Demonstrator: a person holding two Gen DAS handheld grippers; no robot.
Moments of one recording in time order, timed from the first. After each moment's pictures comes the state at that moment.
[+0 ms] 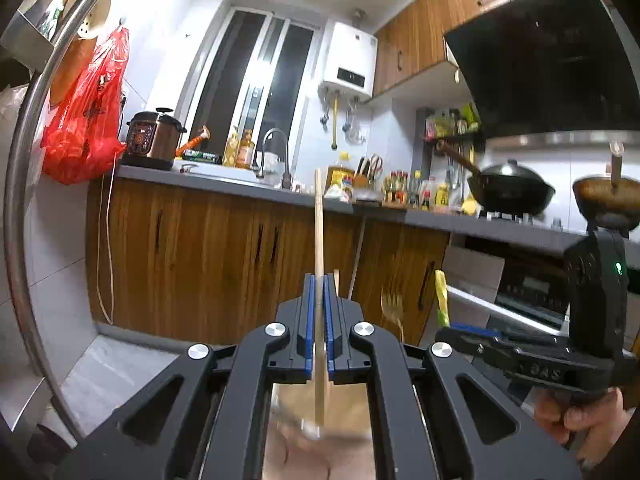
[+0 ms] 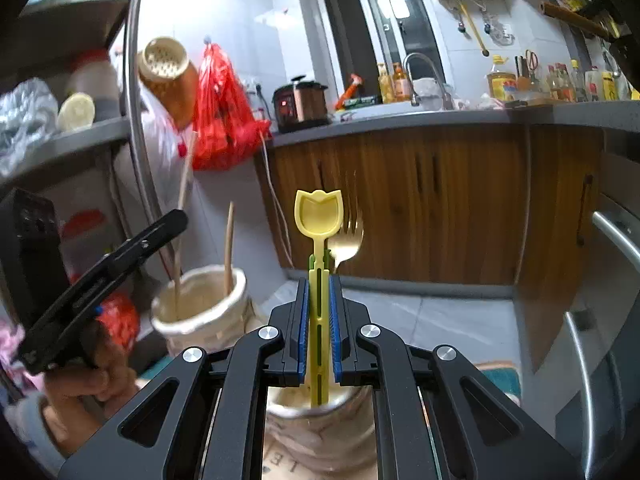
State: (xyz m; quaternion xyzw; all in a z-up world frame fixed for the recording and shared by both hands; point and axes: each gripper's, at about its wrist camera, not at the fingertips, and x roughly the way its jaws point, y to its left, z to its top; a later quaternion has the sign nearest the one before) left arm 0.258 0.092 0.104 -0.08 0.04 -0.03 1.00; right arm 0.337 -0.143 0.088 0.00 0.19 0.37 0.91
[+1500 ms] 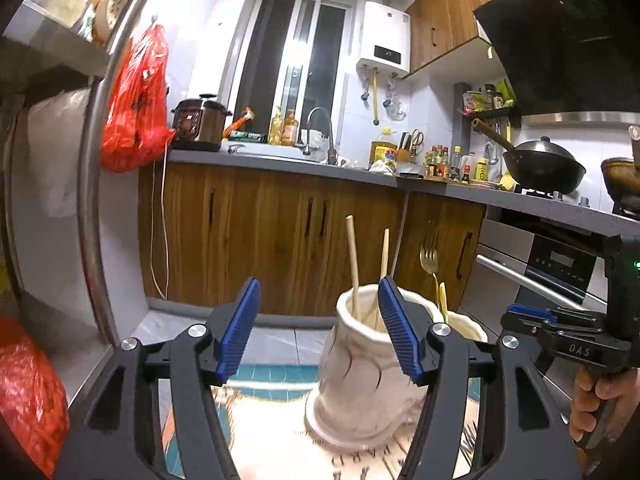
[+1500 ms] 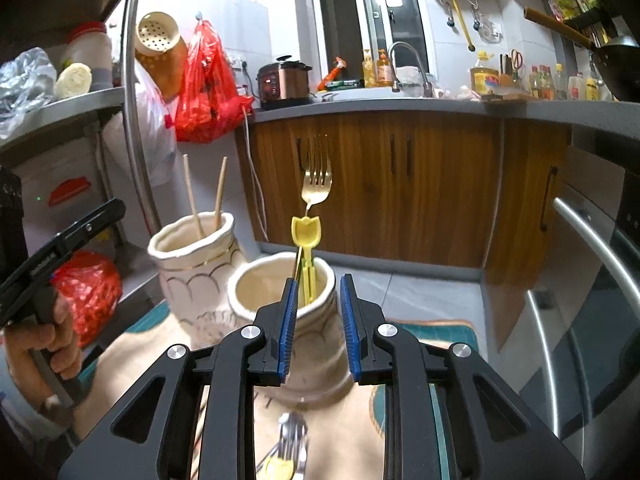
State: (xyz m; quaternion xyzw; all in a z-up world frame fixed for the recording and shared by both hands) left arm 0.197 0.117 0.106 -0.07 0.09 0.04 0.99; right arm 0.300 -0.178 0.083 -0.03 0.22 0.33 0.92
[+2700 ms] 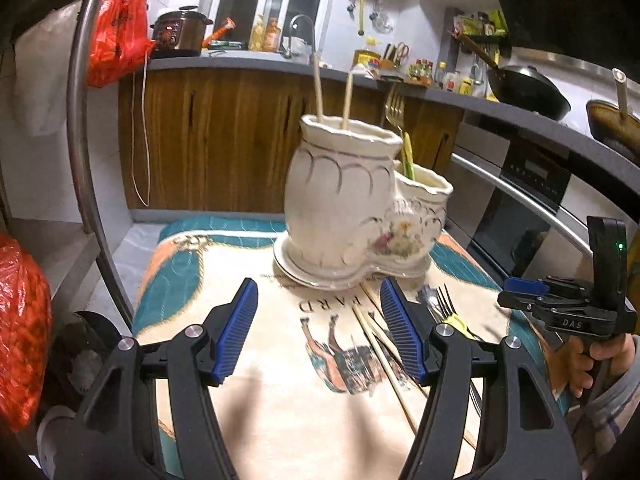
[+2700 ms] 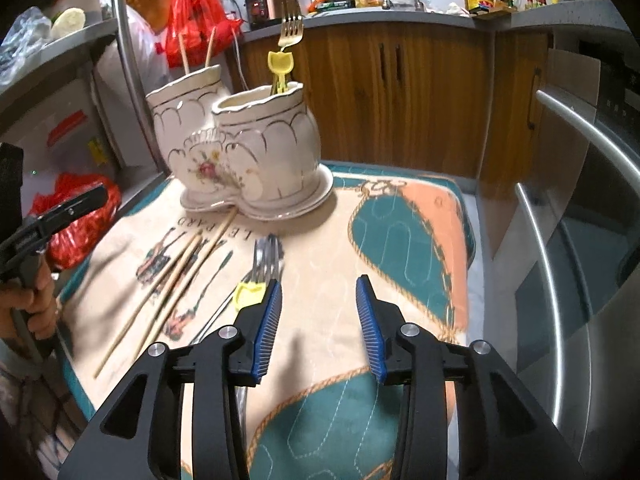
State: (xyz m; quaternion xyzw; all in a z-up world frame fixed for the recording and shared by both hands) left arm 0.161 0.089 0.035 -0.08 0.26 -0.01 0.96; right arm 0.257 -0.230 0.008 -0.06 0.35 0.32 0.88
